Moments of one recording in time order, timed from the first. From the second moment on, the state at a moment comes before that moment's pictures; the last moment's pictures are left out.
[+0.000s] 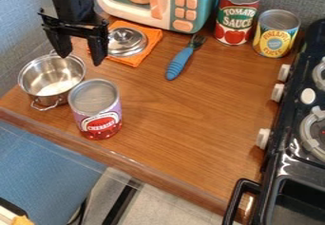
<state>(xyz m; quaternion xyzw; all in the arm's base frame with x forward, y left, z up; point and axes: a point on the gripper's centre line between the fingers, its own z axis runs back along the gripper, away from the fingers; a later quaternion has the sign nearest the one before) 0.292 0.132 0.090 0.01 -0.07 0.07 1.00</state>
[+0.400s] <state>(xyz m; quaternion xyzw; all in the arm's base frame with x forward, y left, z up) 0.315 0.109 0.063 0.00 -0.04 0.07 1.00</state>
